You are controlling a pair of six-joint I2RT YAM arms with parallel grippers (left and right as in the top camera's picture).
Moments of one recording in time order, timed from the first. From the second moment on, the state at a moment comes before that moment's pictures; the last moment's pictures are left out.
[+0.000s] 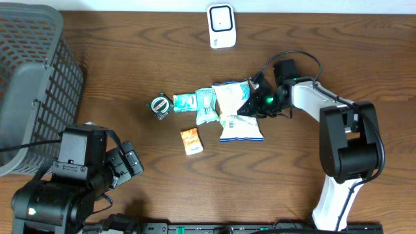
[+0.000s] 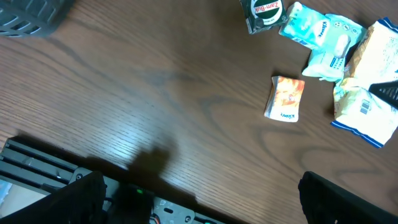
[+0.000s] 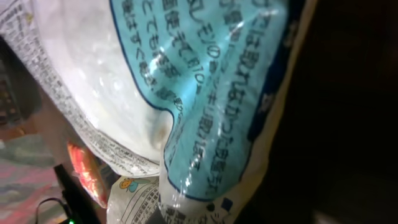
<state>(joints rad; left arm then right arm) -0.19 0.89 1.30 -1.56 -0.09 -0.64 0.17 2.07 1.24 -0.53 -0.77 0.16</state>
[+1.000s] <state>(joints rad) -0.19 0.89 1.30 -1.56 -0.09 -0.64 0.16 1.58 1.22 -0.23 -0.81 0.29</state>
